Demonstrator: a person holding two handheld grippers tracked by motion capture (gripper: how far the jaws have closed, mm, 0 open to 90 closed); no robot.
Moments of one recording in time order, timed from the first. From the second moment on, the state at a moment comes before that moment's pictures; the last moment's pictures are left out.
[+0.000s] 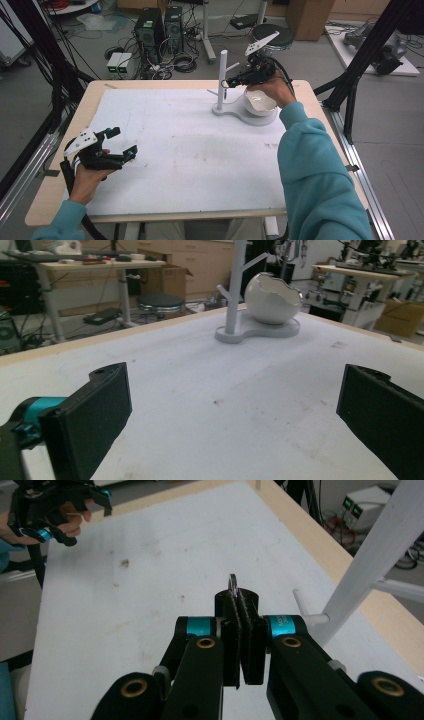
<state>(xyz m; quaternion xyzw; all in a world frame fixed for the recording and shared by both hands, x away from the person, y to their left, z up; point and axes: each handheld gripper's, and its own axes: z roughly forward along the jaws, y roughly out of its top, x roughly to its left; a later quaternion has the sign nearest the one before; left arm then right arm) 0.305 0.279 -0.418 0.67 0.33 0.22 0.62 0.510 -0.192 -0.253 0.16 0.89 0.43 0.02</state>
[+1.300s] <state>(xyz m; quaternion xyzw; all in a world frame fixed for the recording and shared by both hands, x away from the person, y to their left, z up) 0.277 0.294 -0.461 0.64 0.33 0.29 0.64 0.540 -0.181 -0.282 0.21 0.91 0.37 0.02</state>
